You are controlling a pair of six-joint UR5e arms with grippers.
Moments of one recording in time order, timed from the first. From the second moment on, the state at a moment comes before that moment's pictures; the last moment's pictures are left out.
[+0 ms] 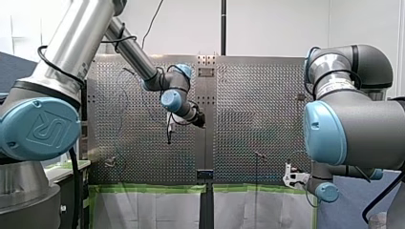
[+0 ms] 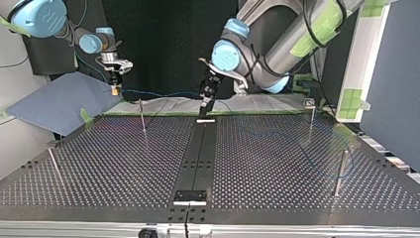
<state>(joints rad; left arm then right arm) -0.54 -1.98 -1.78 -2.82 -1.65 -1.82 1.54 -0.49 1.74 -1.18 1.13 1.65</state>
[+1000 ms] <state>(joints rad) -0.50 -2.25 -1.70 -2.55 -1.70 -1.67 1.55 -0.49 1.74 -1.18 1.13 1.65</state>
